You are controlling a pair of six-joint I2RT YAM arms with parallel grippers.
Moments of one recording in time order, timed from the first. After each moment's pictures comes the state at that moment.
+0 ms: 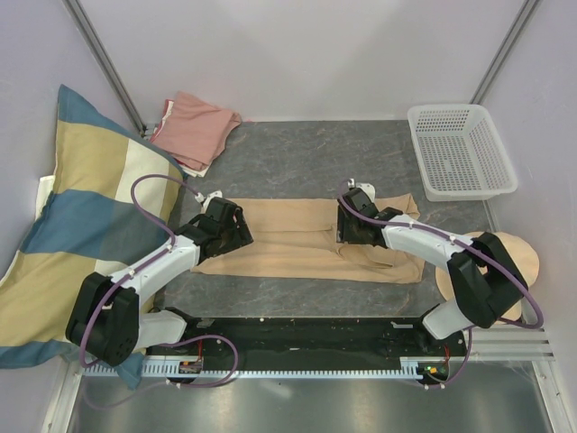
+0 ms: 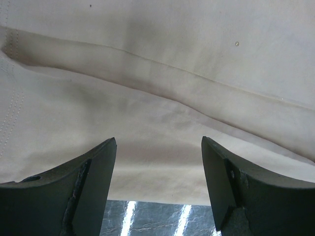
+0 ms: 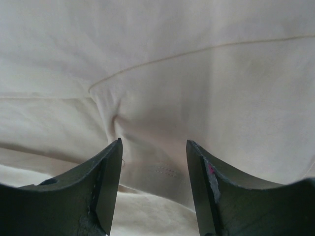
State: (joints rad) left arm -0.45 1.25 0.66 -0.36 -0.18 -0.74; right arm 0.60 1.51 0.88 -0.38 0.28 0.58
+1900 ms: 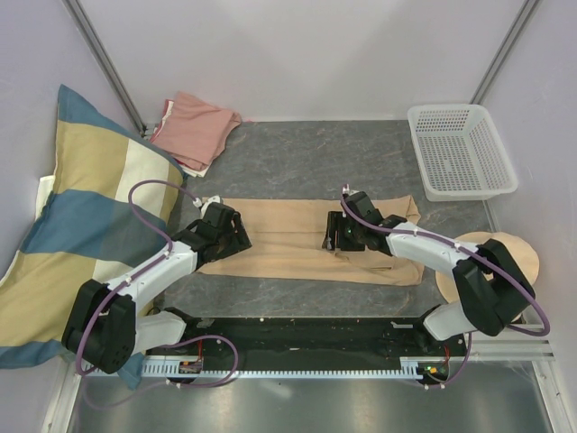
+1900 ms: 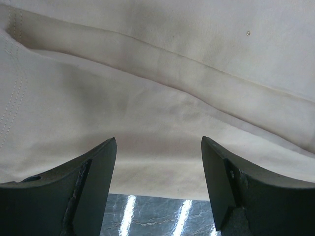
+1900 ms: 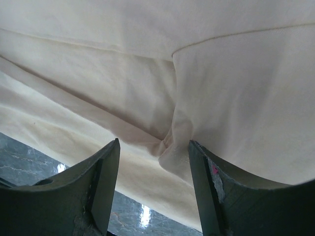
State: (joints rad) left arm -0.45 1.20 0.61 -0.36 -0.17 -0.74; right arm 0.61 1.46 0.79 -0.26 -0.04 0.60
